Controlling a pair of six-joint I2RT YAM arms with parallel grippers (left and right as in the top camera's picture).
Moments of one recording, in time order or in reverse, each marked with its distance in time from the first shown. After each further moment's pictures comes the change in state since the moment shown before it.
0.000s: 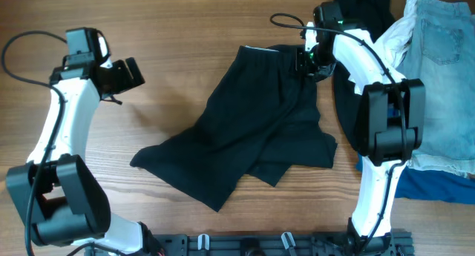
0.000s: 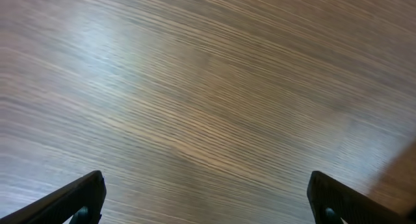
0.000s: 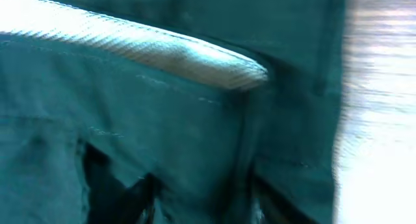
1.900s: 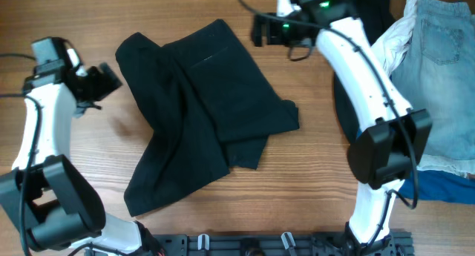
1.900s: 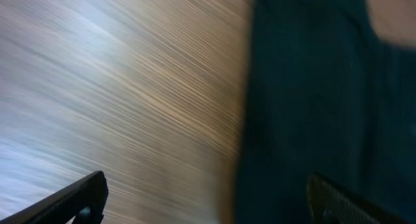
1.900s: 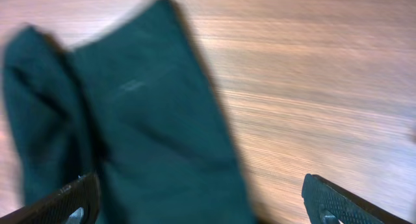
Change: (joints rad) left arm 0.121 0.000 0.000 -0.065 0.104 -0.064; right arm 0.167 -0.170 0.253 -0.122 0.098 0.074
